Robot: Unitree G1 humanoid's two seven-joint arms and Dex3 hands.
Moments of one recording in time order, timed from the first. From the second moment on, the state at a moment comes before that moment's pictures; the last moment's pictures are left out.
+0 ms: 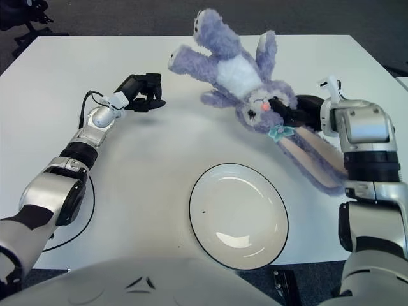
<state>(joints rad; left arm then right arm) -0.76 0.22 -0.12 0.98 0.21 -0.73 -0.19 -0.70 -0.80 0.06 0.34 0.17 0.91 1.03</state>
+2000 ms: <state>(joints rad) -0.66 0.30 -0.23 0.64 0.85 -1.36 0.56 -0.98 -0.70 0.15 0.81 0.06 0.83 0.93</state>
